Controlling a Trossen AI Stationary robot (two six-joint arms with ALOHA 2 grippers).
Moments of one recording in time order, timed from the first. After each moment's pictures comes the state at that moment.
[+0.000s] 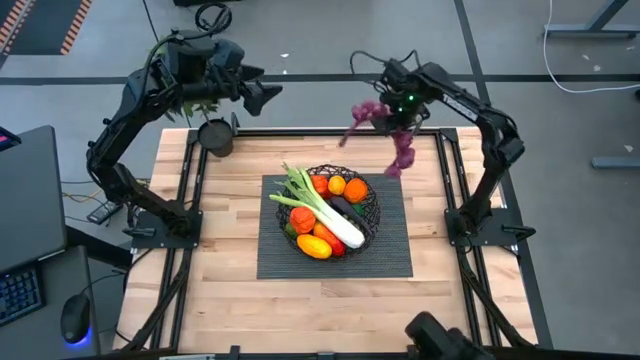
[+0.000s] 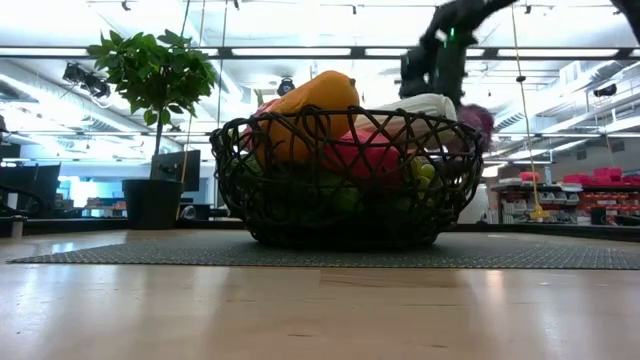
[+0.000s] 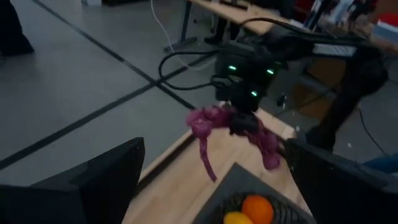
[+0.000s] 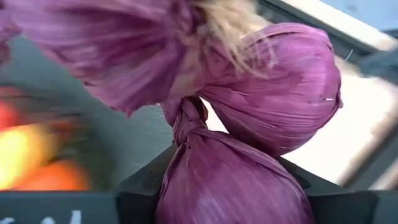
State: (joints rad) left arm 0.55 1.48 2.09 -0.97 0.00 -0.22; right arm -0.86 1.74 1.70 -1.36 -0.15 0.29
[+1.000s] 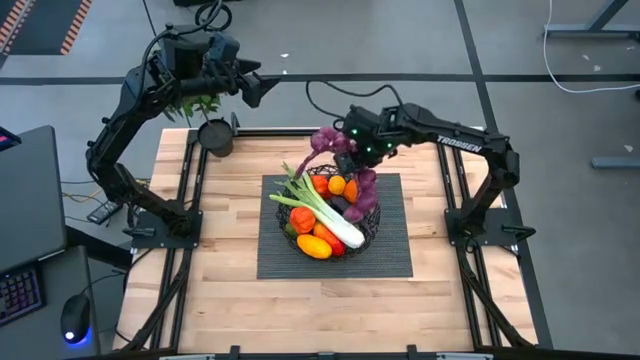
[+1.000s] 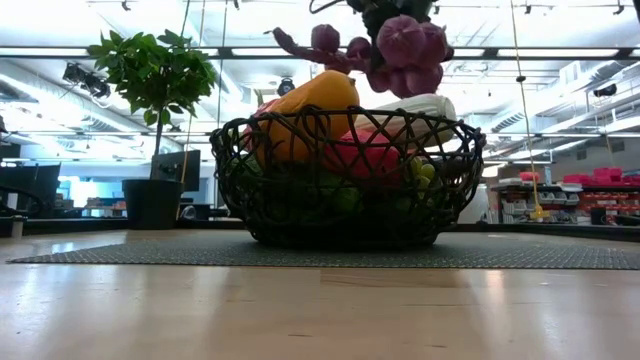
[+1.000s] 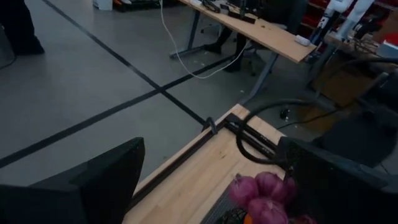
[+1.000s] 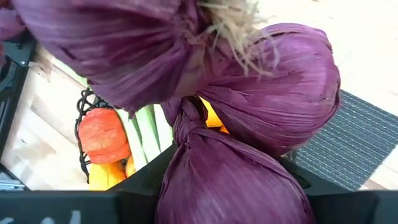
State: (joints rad) left arm 0.60 1.48 2.09 -0.93 0.00 -0.25; right arm -0.27 1.69 1.83 -1.26 -0.04 0.84
